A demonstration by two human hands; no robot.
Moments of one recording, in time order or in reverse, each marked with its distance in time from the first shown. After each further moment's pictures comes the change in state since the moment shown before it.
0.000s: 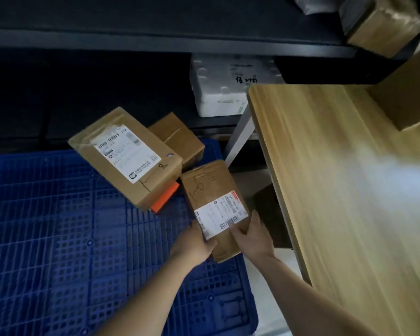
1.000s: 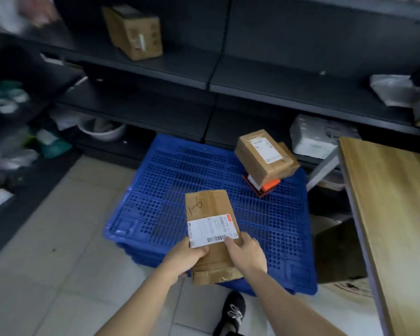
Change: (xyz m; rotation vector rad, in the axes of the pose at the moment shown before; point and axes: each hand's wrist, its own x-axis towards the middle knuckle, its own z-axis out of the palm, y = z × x) left_hand -0.375 -0.215 -0.035 -0.684 0.320 -0.194; right_hand -0.352 -0.071 0.112 -0.025 -0.175 -0.401
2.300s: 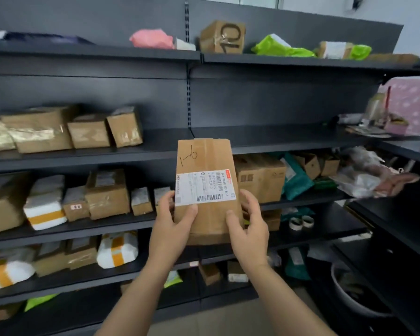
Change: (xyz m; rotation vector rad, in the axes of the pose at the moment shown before) left_hand -0.322 -0.151 -0.601 -0.537 1.657 0.350; right_hand -0.329 -0.648 0.309 0.500 -0.605 -1.398
